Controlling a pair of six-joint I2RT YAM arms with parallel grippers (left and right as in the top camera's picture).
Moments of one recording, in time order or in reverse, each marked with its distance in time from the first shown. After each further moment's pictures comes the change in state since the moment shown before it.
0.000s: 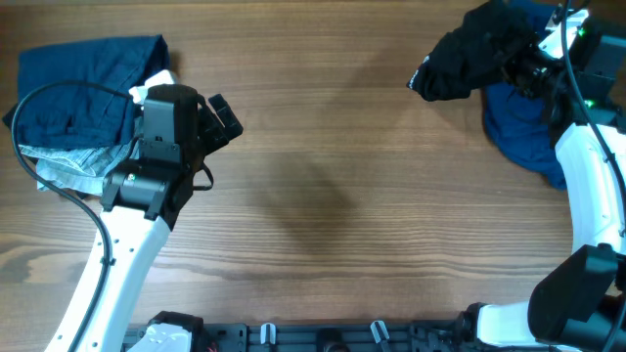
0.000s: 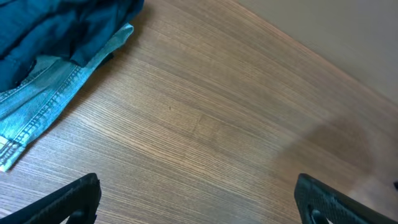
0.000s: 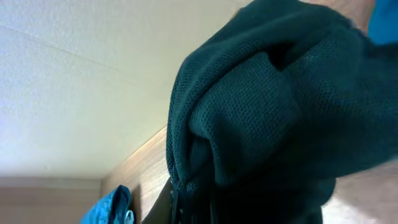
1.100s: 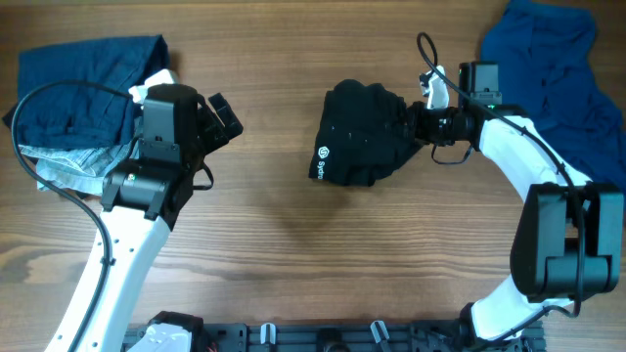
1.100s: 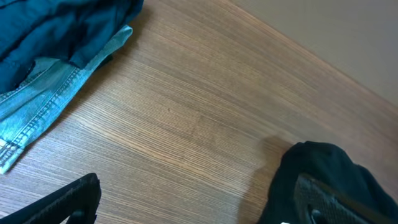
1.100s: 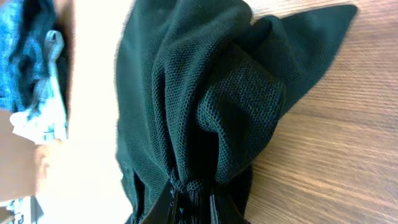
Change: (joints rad) left arm 0.000 0.000 0.000 0.007 0.000 0.000; right arm 0.261 0.217 -0.146 -0.217 -0.090 -0.478
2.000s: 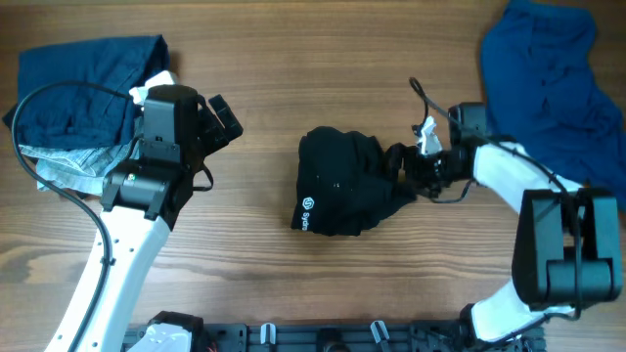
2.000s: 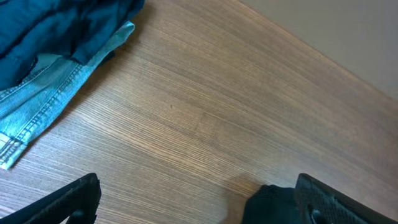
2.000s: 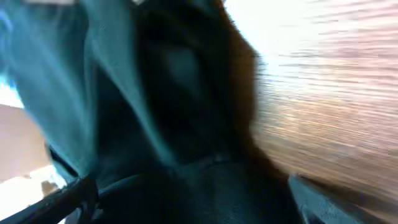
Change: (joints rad) left arm 0.000 0.000 0.000 -0.014 0.000 0.000; right arm 0.010 -0.033 -0.253 -0.019 -0.074 0.025
